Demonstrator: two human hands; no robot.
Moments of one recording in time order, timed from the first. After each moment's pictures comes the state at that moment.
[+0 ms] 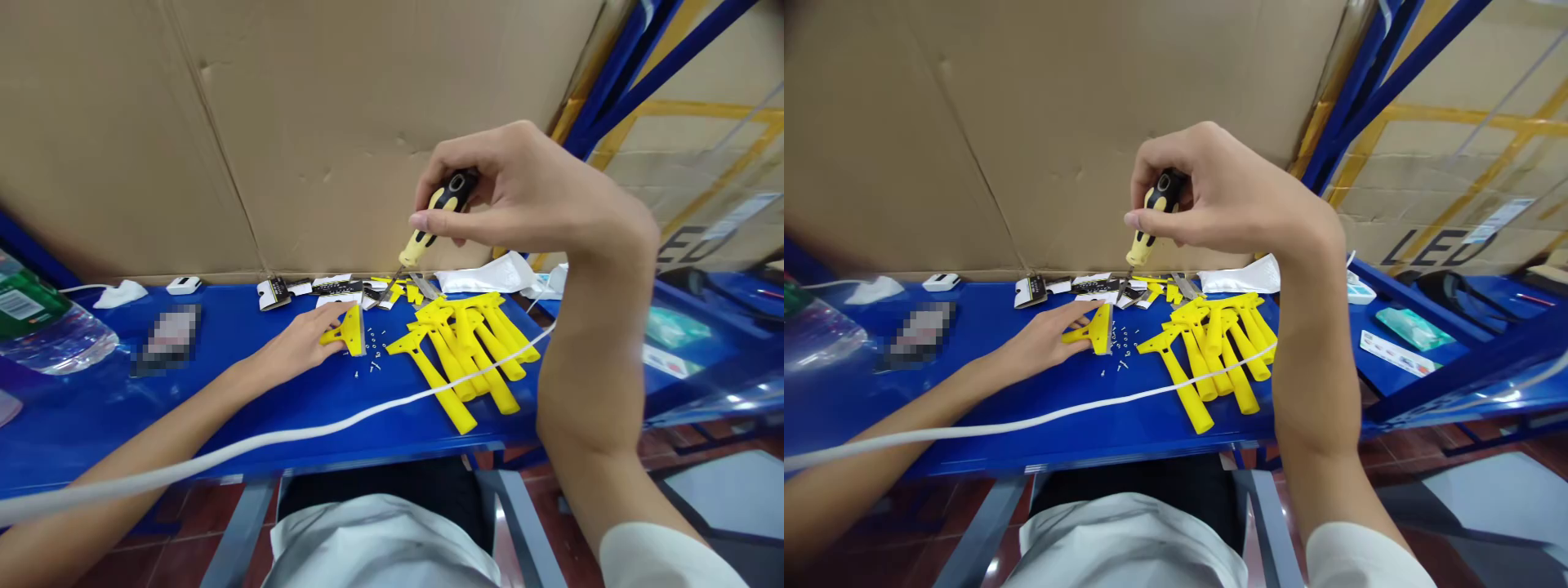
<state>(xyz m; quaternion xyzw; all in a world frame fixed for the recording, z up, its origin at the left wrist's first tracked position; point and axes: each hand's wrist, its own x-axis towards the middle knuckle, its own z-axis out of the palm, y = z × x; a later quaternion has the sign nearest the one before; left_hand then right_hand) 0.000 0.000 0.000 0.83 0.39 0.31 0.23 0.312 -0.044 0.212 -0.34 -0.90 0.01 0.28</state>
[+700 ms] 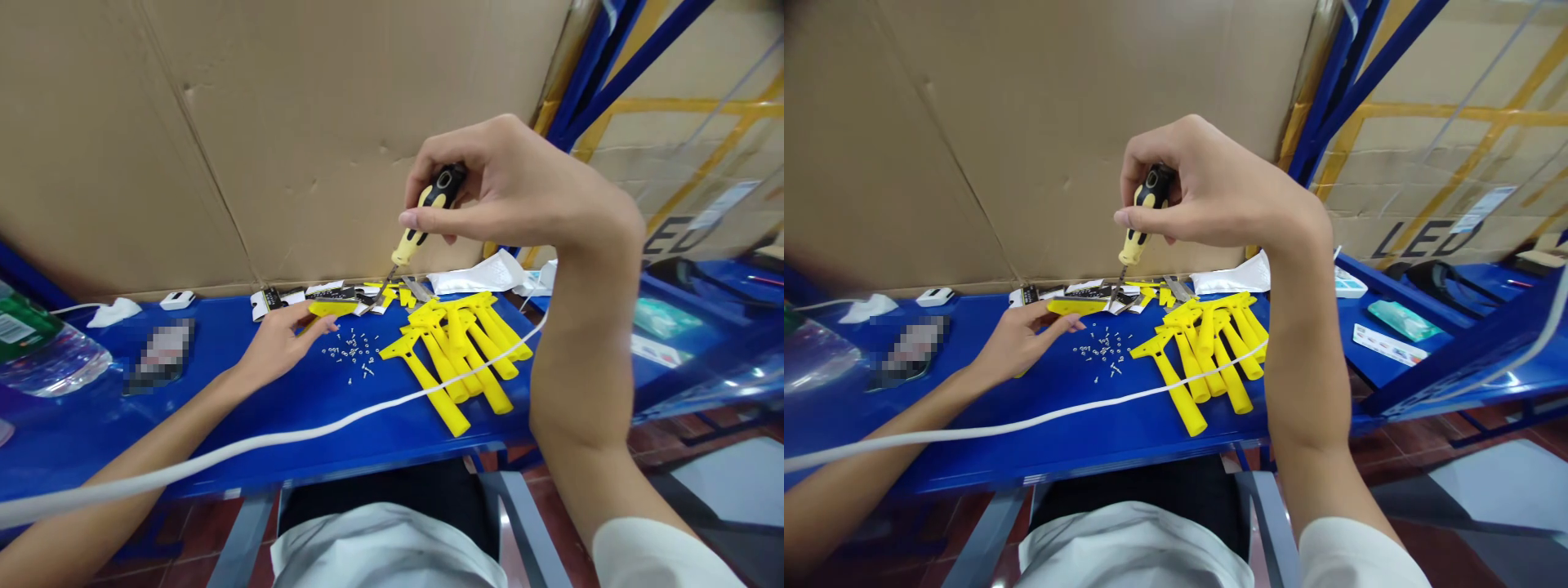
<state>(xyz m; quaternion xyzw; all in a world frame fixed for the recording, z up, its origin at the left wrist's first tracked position) 0.004 -0.008 0.021 0.78 0.41 0.42 0.23 0.323 -0.050 0.216 -0.36 -0.89 0.01 0.29</state>
